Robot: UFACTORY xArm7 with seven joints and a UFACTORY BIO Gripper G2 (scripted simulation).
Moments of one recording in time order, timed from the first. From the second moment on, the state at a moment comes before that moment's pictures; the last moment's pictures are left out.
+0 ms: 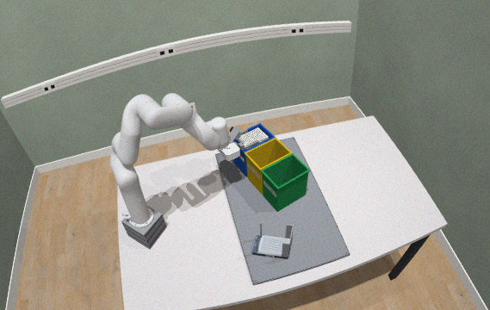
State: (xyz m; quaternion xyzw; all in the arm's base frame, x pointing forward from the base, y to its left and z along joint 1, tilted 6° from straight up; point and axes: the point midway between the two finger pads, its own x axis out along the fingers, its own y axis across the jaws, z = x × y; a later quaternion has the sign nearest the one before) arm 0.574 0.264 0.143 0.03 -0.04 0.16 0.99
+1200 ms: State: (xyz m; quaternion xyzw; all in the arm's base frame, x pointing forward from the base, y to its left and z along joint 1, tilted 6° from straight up) arm 0.575 0.264 0.141 0.03 -0.04 0.16 0.99
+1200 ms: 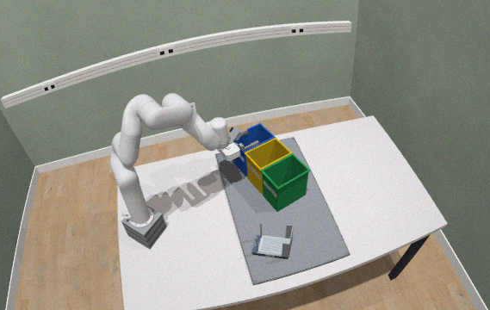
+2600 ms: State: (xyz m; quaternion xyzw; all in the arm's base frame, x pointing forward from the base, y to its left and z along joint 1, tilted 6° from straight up) arm 0.573 0.262 0.173 0.03 -0.04 0.16 0.99
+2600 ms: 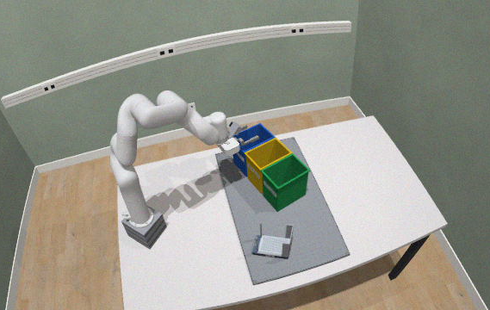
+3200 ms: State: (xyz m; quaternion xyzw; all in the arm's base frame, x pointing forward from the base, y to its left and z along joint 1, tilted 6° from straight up) arm 0.566 0.228 0.179 0.04 -0.03 0.05 1.00
